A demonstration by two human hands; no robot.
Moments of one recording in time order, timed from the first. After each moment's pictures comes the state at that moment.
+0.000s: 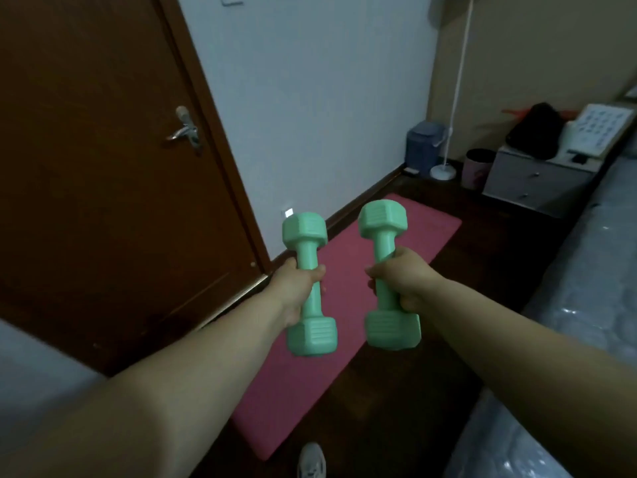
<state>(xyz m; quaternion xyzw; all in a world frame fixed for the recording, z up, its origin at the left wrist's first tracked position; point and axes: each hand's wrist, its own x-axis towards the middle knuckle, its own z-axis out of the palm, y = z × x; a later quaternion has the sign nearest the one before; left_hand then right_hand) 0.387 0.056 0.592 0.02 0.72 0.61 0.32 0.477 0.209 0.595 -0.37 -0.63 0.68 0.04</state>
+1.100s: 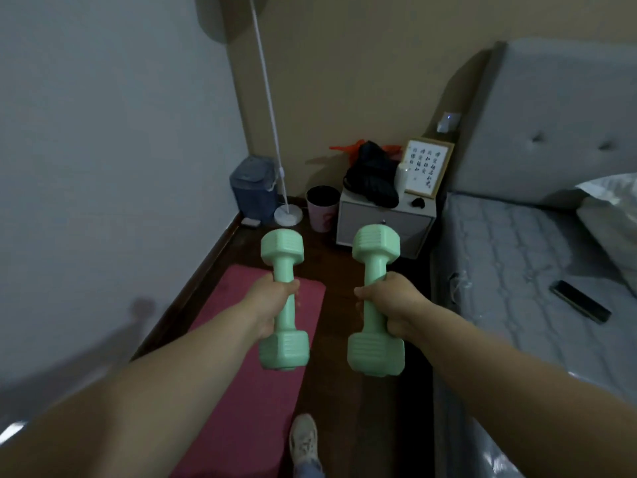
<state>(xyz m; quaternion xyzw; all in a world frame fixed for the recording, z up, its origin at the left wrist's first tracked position) 0.065 0.838 0.534 0.17 0.68 0.50 0.51 0.243 0.926 0.542 -0.56 -0.48 0.65 0.18</state>
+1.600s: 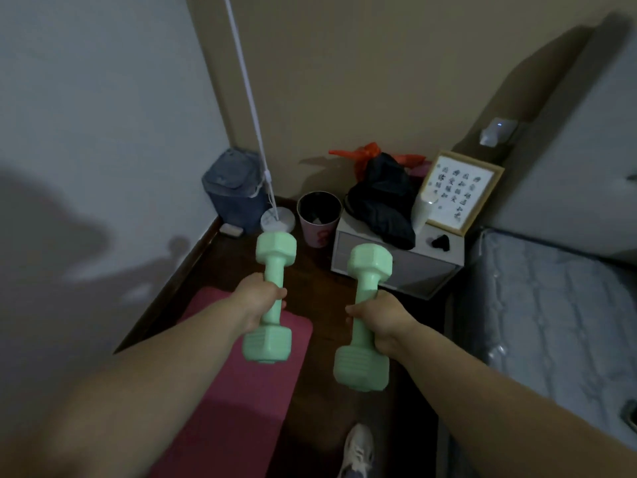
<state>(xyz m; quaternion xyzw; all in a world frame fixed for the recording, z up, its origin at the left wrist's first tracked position) -0.074 1.219 0.464 0.11 0.74 0.43 0.51 0.118 1.300 0.467 -0.58 -0.45 0.67 0.11</state>
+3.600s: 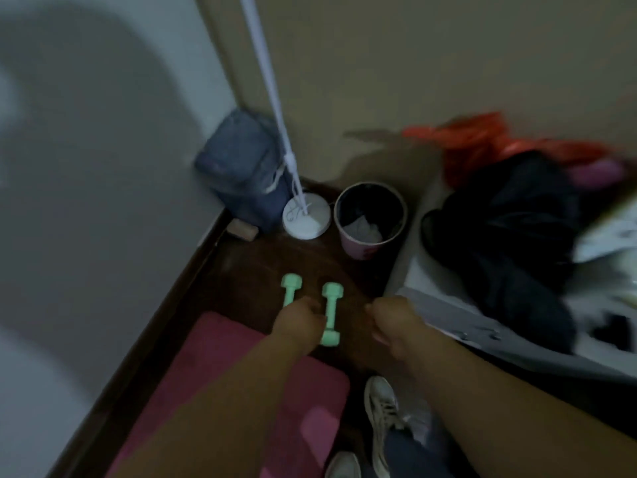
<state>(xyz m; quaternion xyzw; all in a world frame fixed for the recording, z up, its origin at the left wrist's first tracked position) -0.265 1.510 0.219 0.29 0.84 0.13 0.45 -0.137 1.605 0.258 -0.65 -0.43 0.62 -0.03</state>
